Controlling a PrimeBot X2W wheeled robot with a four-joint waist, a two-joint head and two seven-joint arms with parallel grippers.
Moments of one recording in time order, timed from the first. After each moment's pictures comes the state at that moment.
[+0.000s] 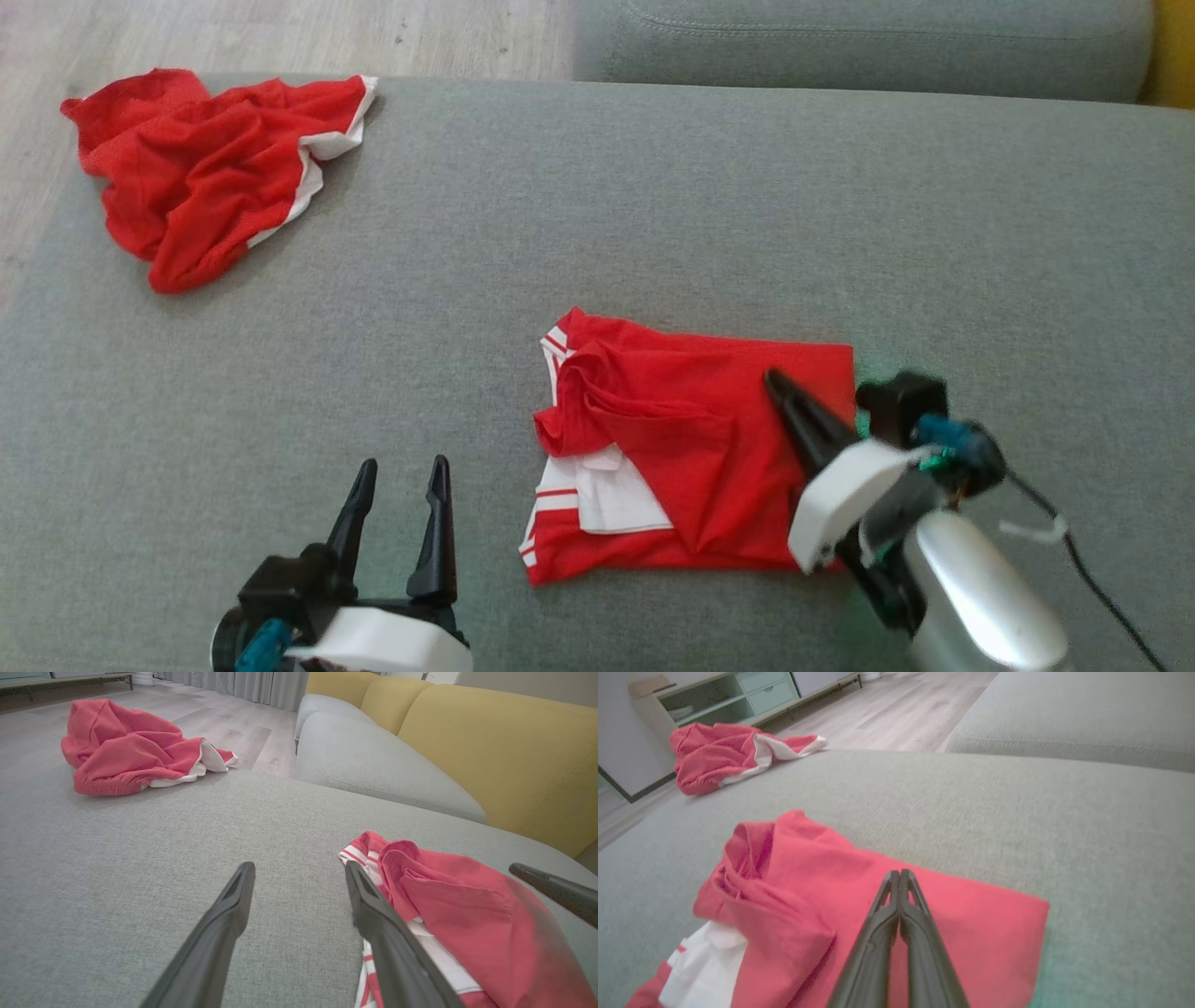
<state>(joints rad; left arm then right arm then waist) 0.00 0.31 -0.58 0.02 -0.63 0.29 -0.17 -0.31 -0.11 0.38 0.50 0.28 0.13 -0.01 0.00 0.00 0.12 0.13</state>
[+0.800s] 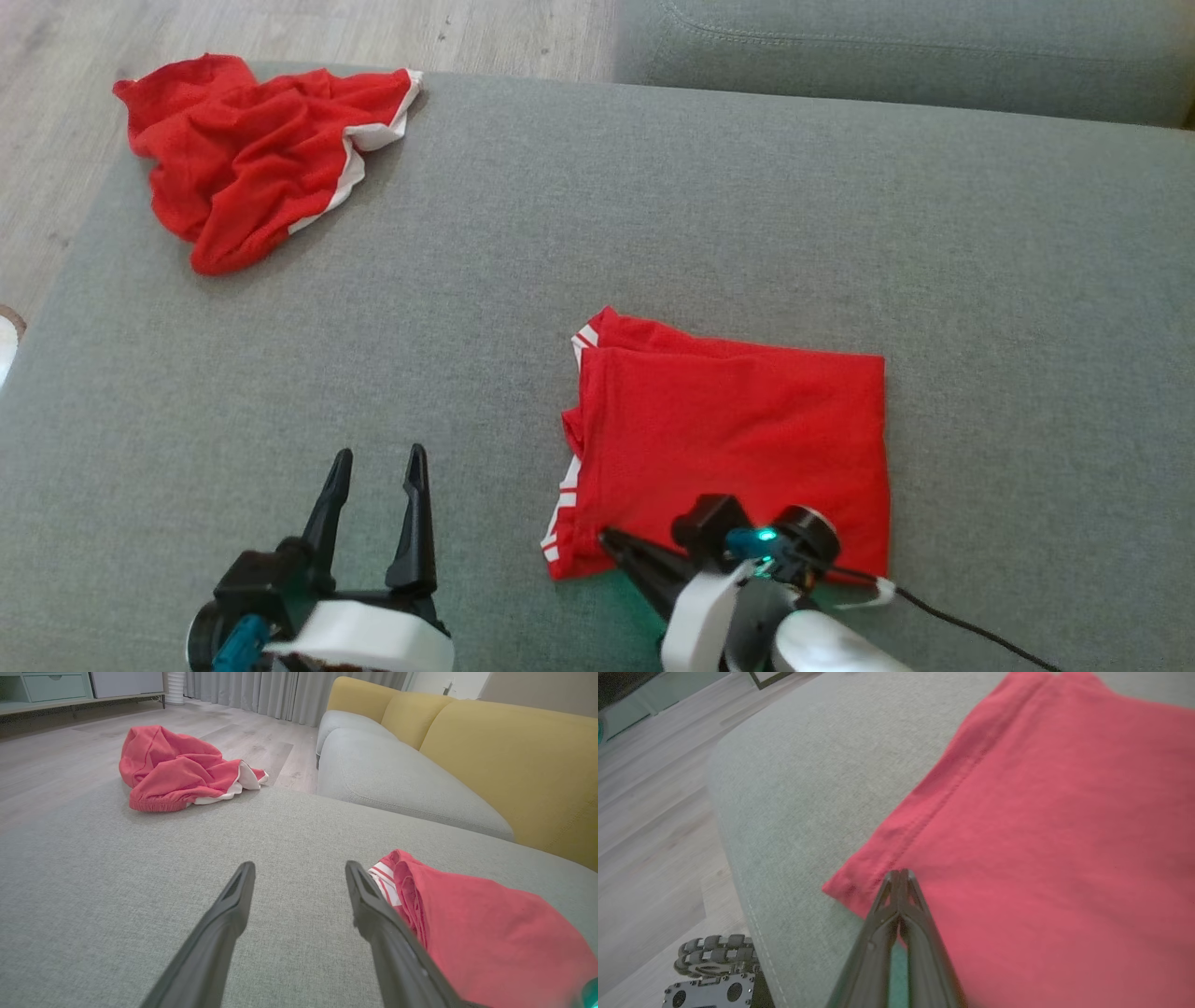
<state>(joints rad) 0.00 0.34 -0.56 -0.02 -0.63 0.32 -0.17 -0.25 -0.08 0.79 0.50 0.30 0.13 0.07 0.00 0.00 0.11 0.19</state>
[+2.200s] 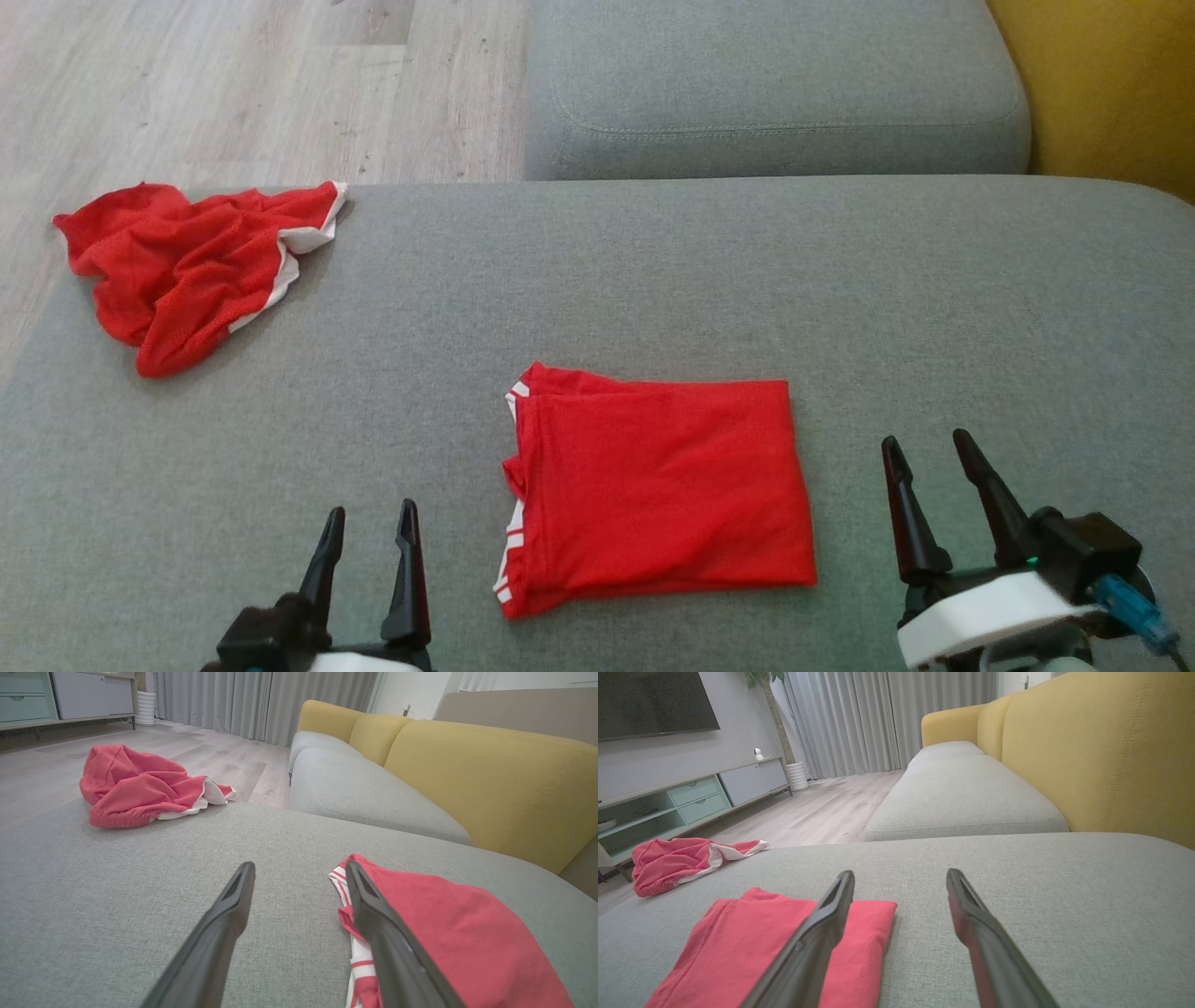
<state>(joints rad) 0.07 0.32 -0.55 0.06 -0.64 0.30 -0.24 0.13 -0.05 0.07 0.06 0.18 0.13 -0.10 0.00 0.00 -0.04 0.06</state>
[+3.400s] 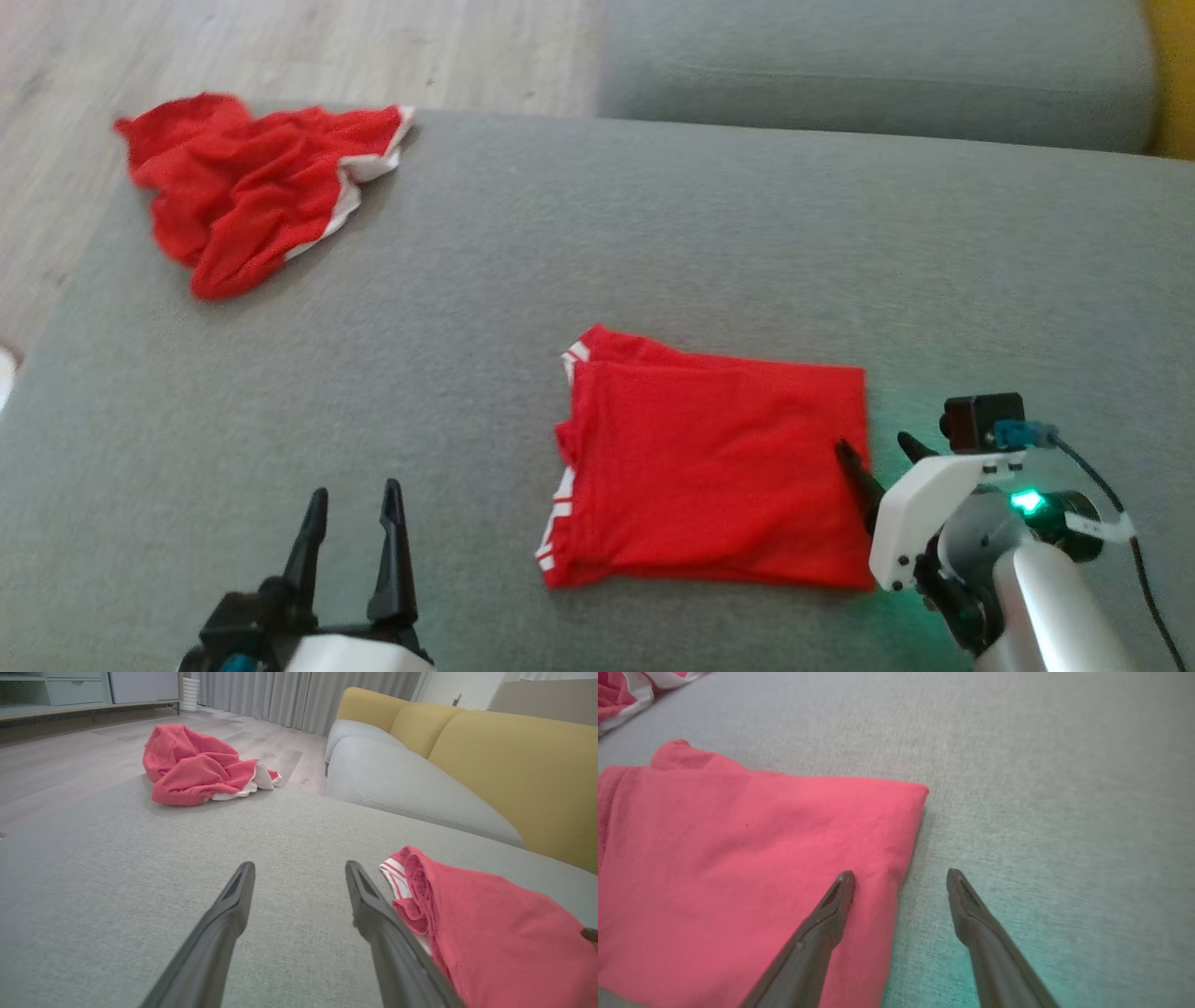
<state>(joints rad) 0.06 0.32 -0.53 0.05 -0.64 0.31 -0.24 -0.13 -0.05 0.06 0.32 0.14 0.13 0.41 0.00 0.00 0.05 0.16</state>
